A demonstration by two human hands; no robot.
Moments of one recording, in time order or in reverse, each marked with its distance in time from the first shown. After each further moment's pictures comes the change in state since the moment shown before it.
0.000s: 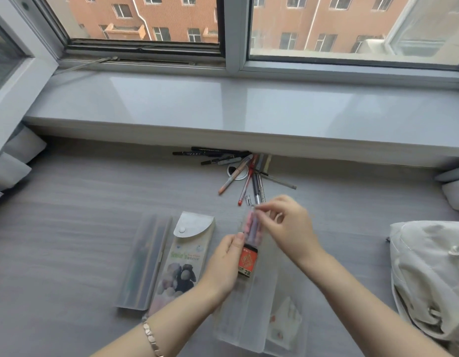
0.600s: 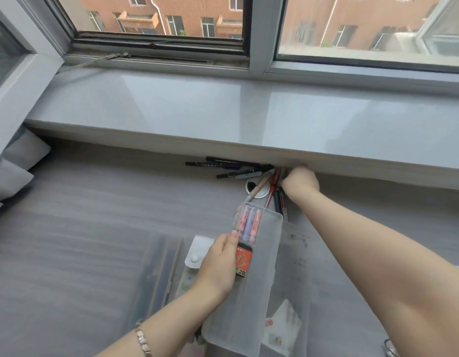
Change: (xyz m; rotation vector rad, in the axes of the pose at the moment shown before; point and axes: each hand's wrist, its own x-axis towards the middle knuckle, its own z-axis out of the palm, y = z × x) left_hand 0.064 0.012 -0.036 -0.032 0.142 -0.047; right_hand 0.179 0.063 0.050 -0.490 -0.075 0.638
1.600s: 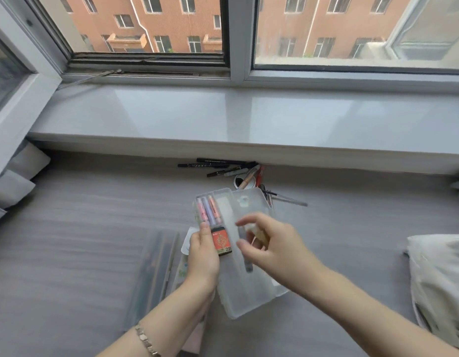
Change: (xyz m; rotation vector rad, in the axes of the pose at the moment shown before) left_hand -0.029 0.009 -0.003 -0.159 0.225 -0.030; right_hand -0.213 0.040 -0.054 0.461 -0.294 -0.723
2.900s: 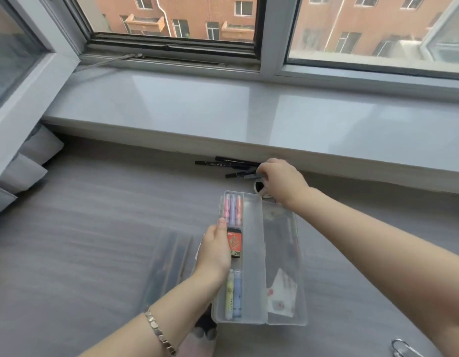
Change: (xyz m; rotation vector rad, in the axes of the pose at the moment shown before) left_hand 0.031 0.008 -0.008 0.174 -0.052 -0.036; right_hand 0.168 0.063 -0.010 -0.711 -0.020 0.027
